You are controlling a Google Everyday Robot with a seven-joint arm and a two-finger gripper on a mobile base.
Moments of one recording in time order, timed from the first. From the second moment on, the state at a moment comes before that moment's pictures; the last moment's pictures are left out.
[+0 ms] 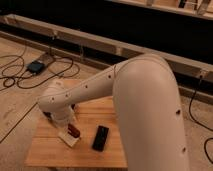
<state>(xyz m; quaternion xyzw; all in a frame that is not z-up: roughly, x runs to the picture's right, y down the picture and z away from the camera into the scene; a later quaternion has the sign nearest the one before) -0.192 0.209 0.738 -0.12 -0.34 -0.89 0.27</state>
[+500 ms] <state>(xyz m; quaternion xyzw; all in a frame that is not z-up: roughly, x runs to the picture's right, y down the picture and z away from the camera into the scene) -0.205 0.226 0.741 -0.10 -0.37 -0.89 0.25</state>
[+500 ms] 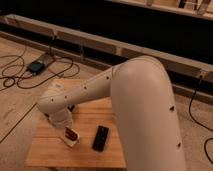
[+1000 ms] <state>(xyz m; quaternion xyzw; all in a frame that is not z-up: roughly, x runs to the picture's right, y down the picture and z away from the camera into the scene) -0.207 0.229 0.752 -0.08 -0.39 -0.88 0.24</state>
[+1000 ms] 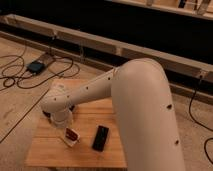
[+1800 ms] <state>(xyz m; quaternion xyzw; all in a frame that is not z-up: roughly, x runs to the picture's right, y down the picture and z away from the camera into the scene) -0.210 0.232 0.764 -0.07 -0.40 -0.88 0.24</state>
